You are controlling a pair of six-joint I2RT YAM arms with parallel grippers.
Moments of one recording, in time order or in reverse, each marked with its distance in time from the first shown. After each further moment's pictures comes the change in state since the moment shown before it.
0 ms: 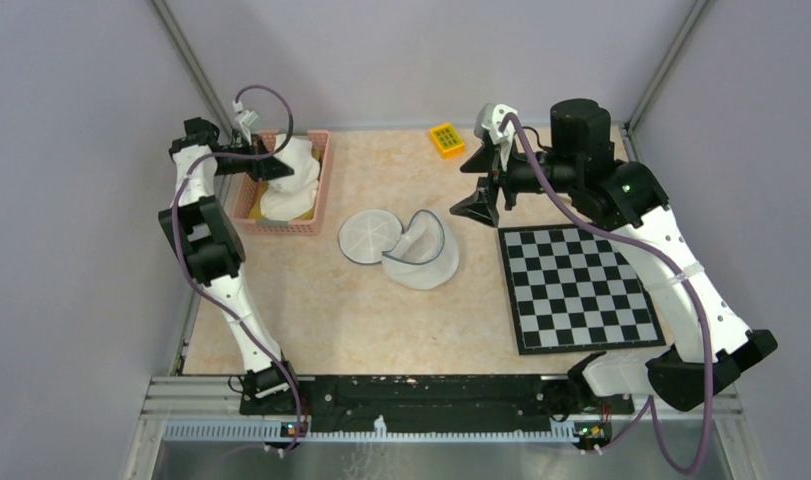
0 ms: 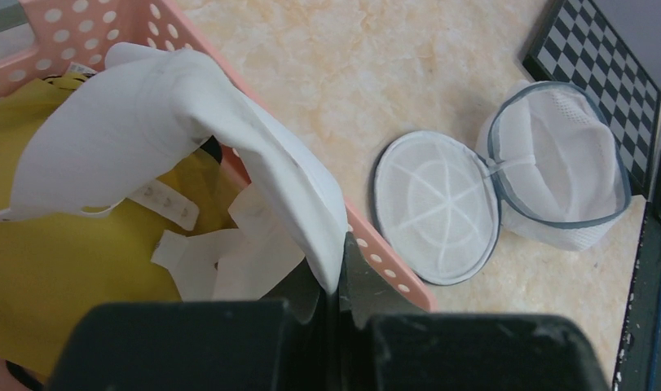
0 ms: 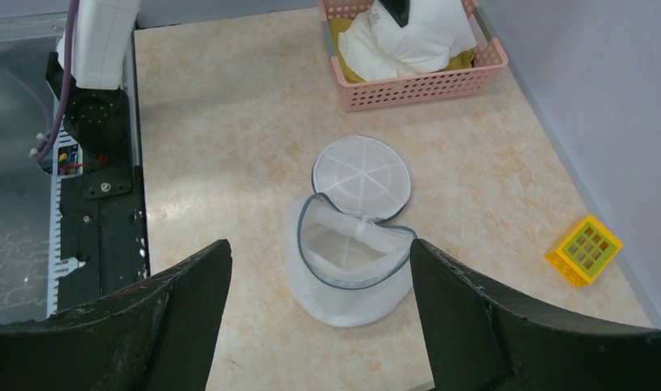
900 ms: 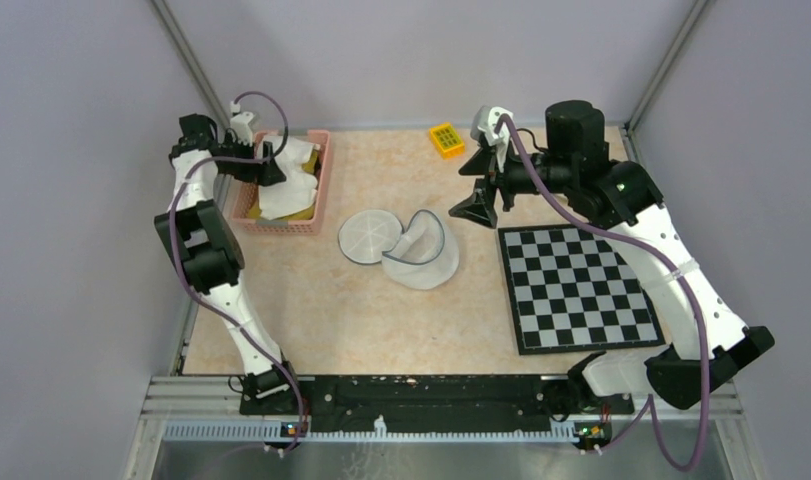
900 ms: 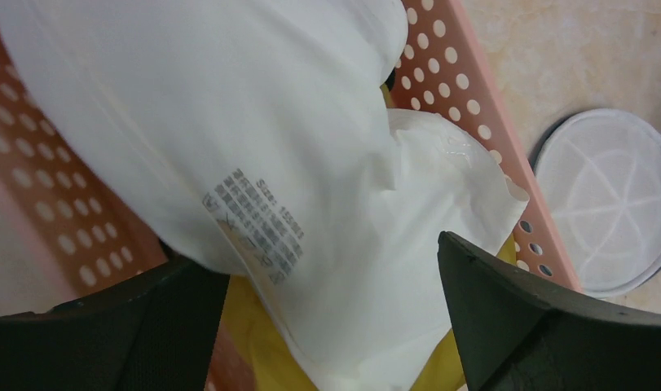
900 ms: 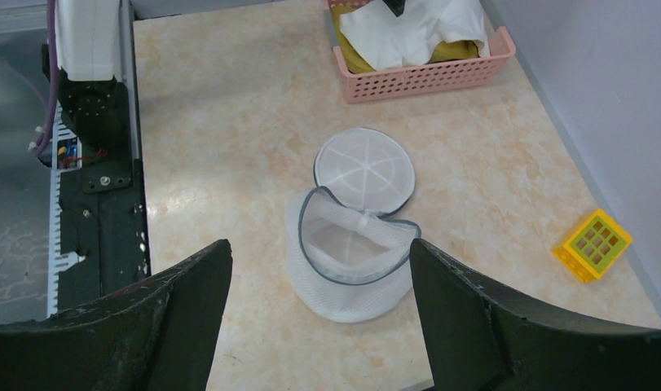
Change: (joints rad) left arm -0.006 -0.056 -0.111 0.248 -0.433 -0.158; right arm 0.000 0.010 -0.013 -0.001 0.000 -0.008
